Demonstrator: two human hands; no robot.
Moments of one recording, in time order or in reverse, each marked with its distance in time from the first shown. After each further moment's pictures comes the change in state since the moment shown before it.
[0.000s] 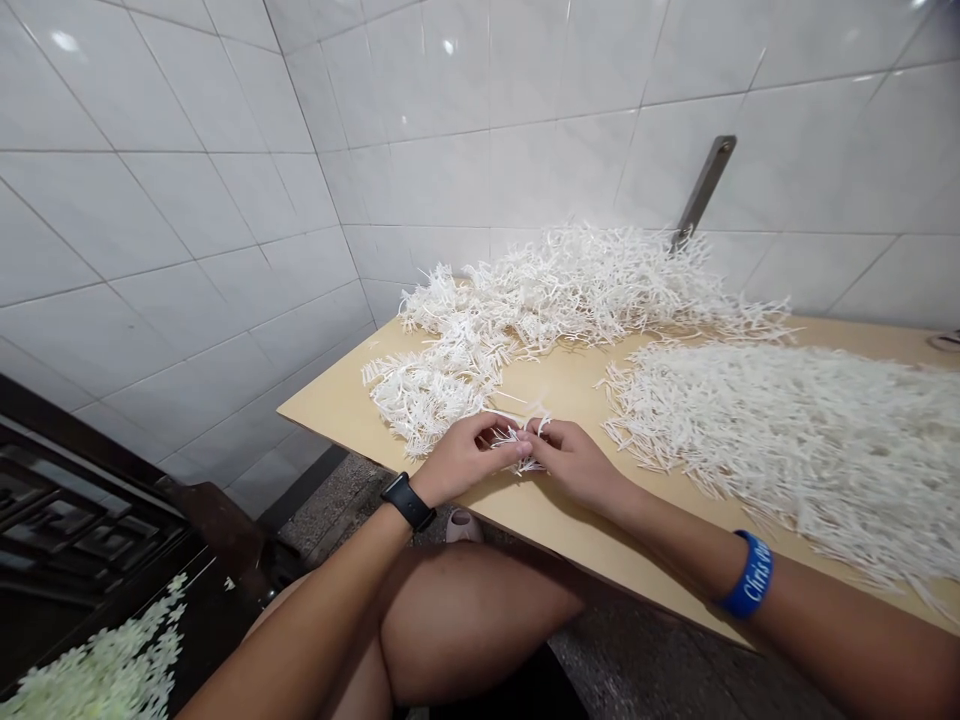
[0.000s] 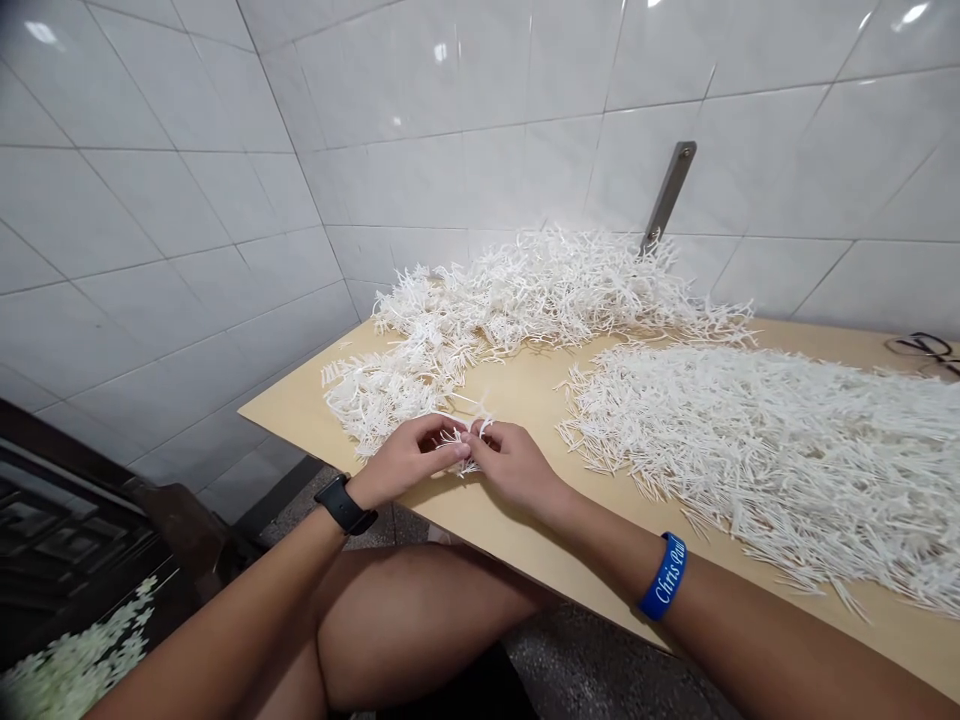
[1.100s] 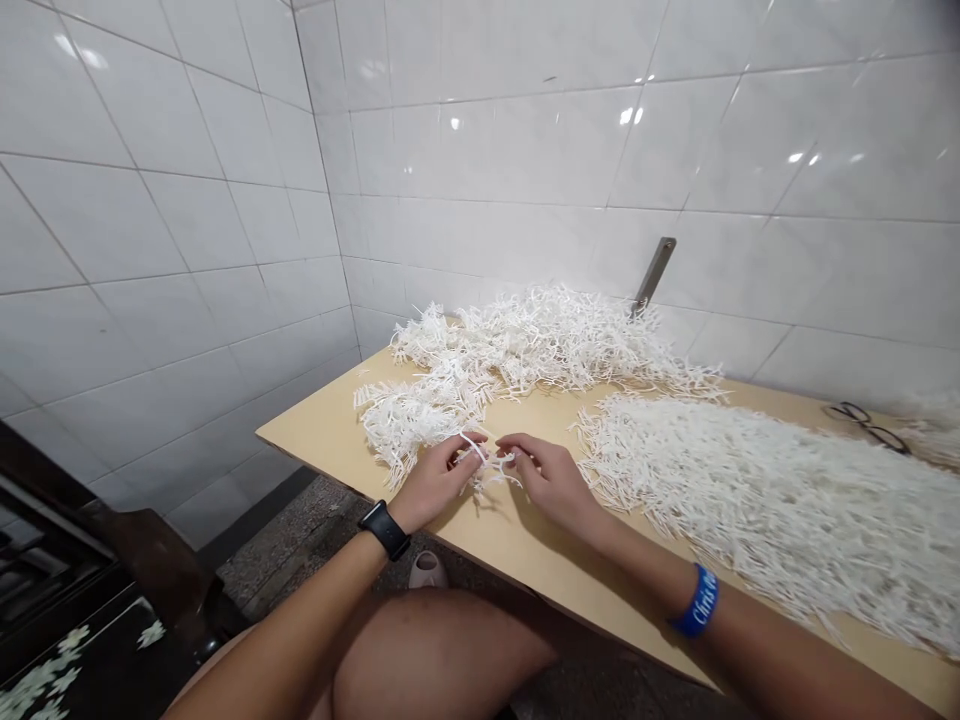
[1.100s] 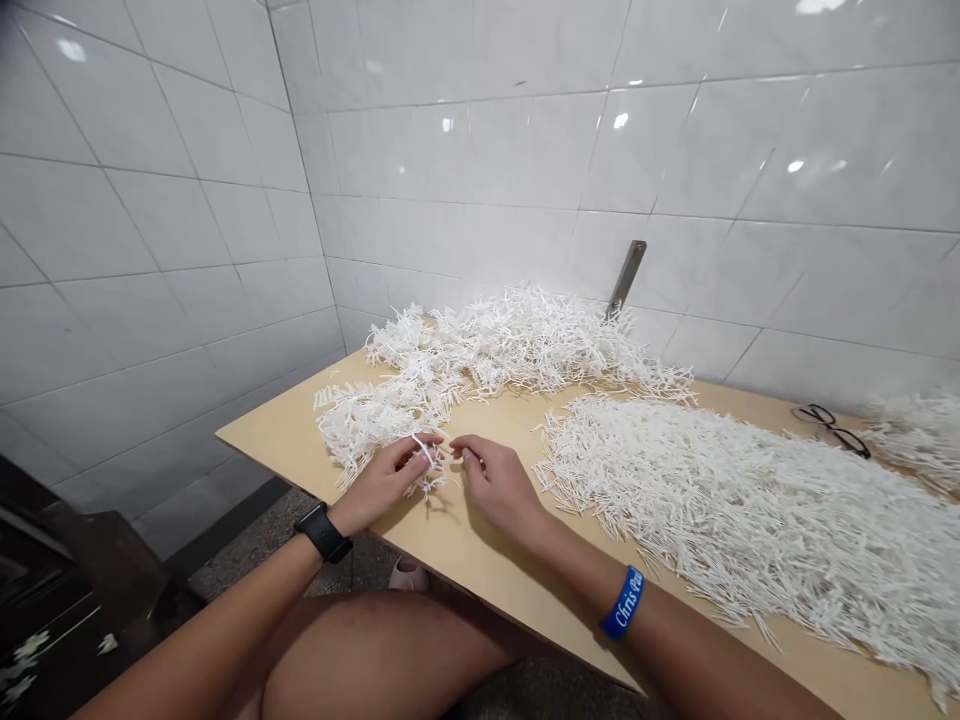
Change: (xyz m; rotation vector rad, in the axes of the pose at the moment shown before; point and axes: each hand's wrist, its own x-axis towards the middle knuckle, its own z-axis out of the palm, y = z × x) left_hand -0.002 -0.014 -0.007 -0.073 0.190 0.012; right_hand 0.008 -0.013 -0.014 -0.421 0.104 -0.121
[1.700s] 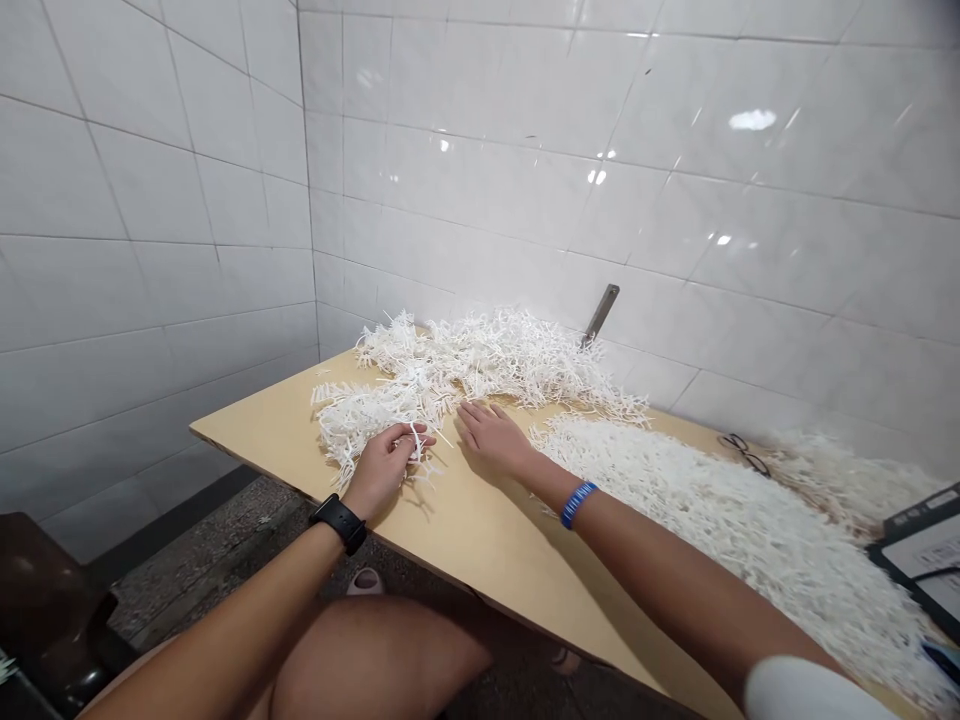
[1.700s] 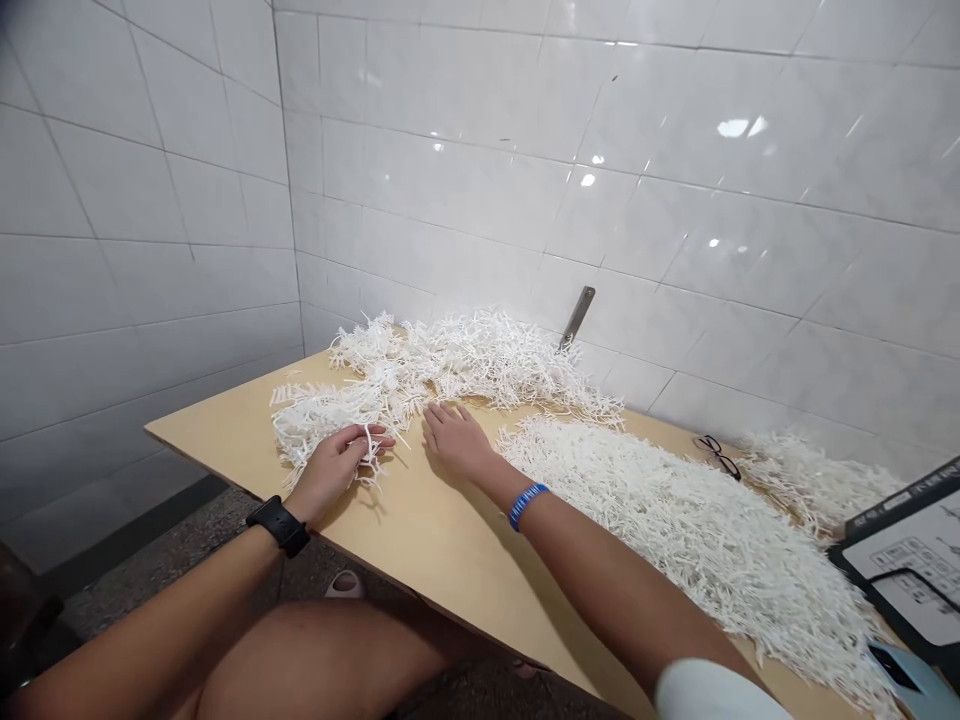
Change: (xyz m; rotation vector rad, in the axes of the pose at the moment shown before) left_hand 0.012 -0.005 0.002 -0.354 0.279 -0.132; right_hand 0.066 0.027 -0.024 -0.866 -0.350 -0.074
